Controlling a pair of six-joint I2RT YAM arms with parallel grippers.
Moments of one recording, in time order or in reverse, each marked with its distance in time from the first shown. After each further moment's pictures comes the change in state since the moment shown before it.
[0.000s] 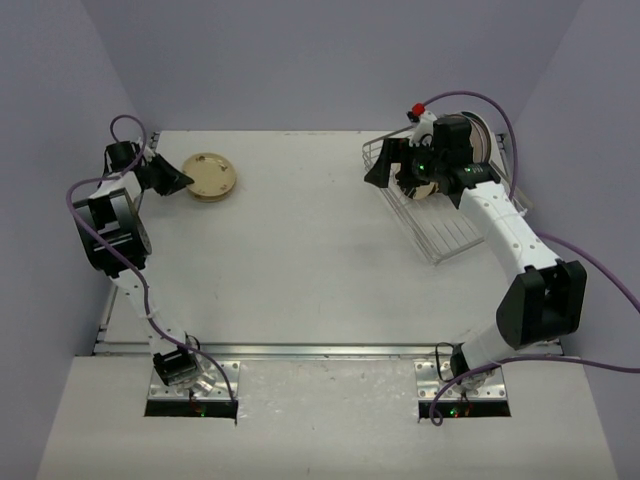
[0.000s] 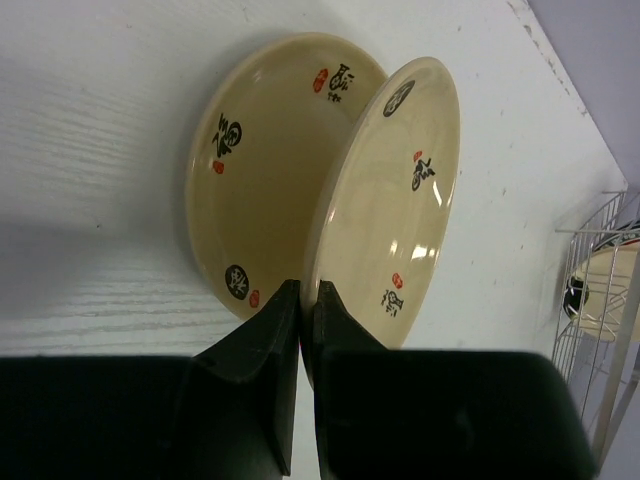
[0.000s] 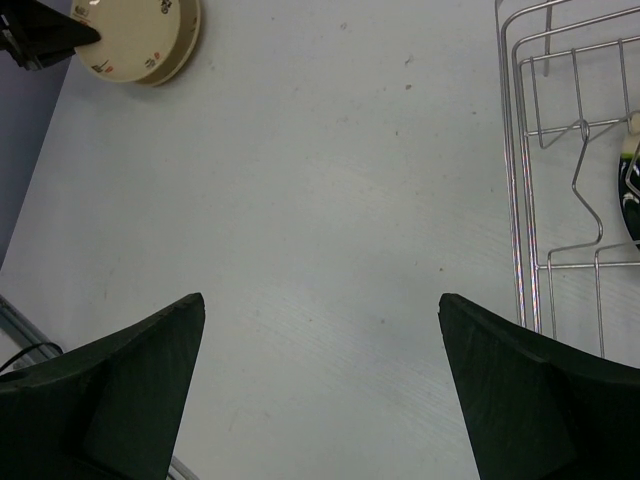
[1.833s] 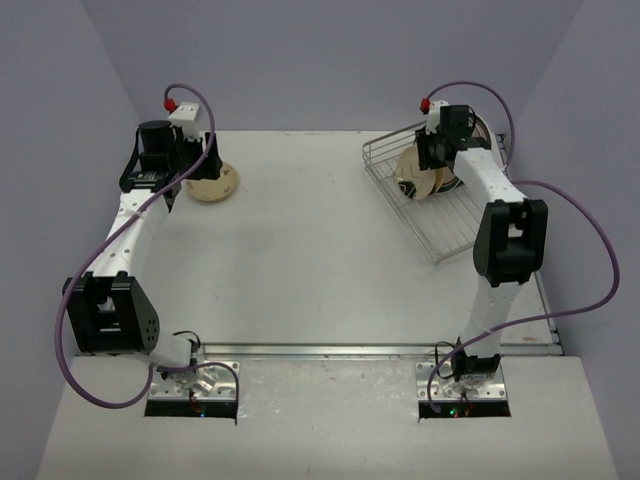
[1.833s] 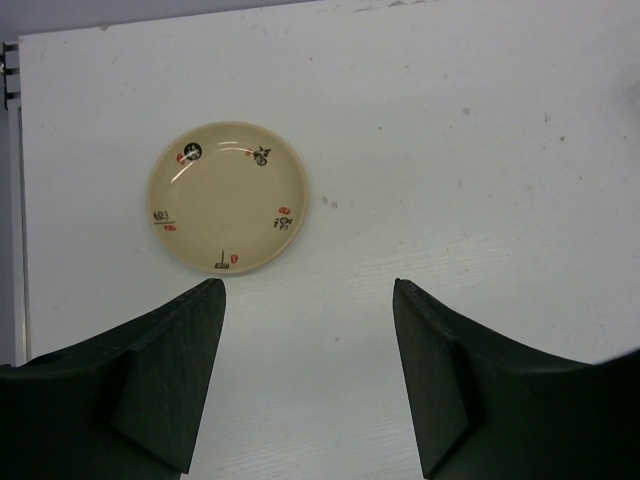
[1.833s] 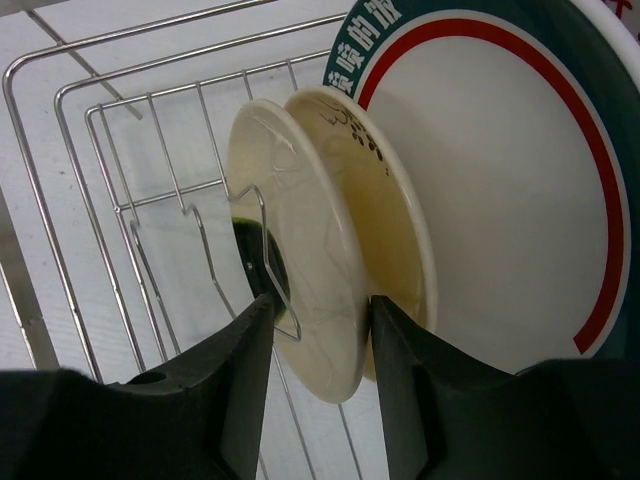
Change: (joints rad) left arm -0.356 -0.726 -0.325 -0.048 -0.449 0.503; right arm -0.164 0.462 0.319 -0.011 0.397 -0.383
